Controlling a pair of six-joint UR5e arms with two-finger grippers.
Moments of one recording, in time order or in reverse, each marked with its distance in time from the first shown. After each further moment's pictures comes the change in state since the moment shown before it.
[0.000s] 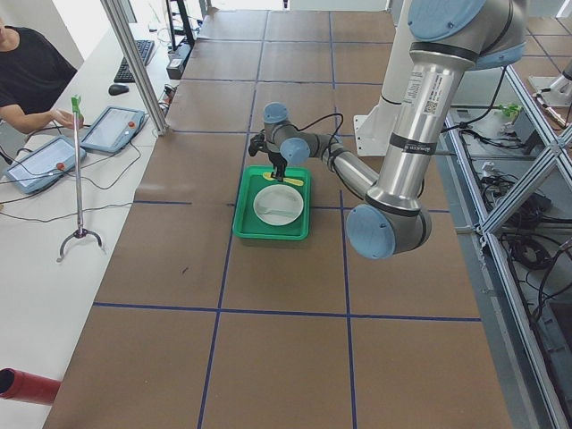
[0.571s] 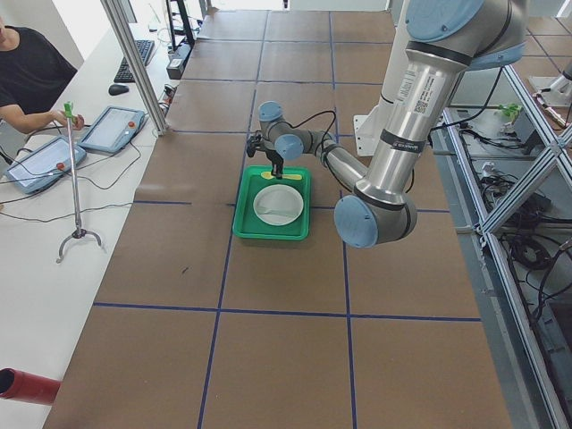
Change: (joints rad) left arm 0.027 -0.066 0.104 0.002 -0.005 -0.116; right arm 0.000 0.000 0.000 0.000 0.000 0.000
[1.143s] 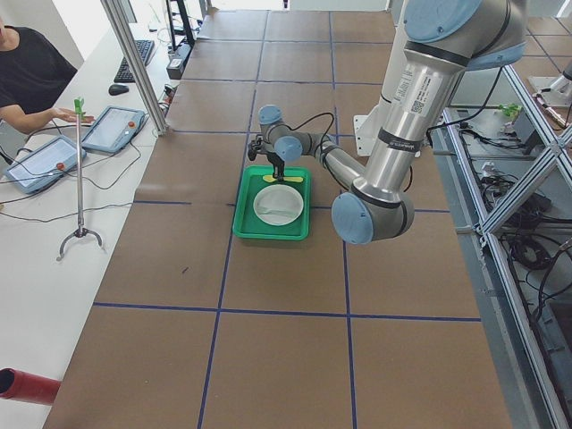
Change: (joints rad) left arm 0.017 -0.024 0.042 -0.002 0.000 -0.016; right arm 0.000 0.000 0.000 0.000 0.000 0.000
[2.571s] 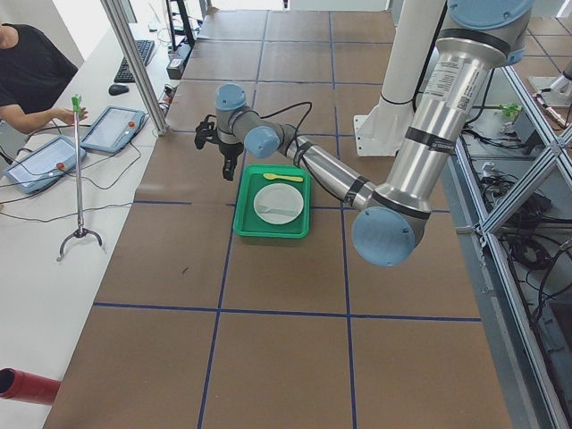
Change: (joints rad) left arm -0.499 0.137 -0.147 0.021 -0.146 0.337; right arm 0.000 0.000 0.000 0.000 0.000 0.000
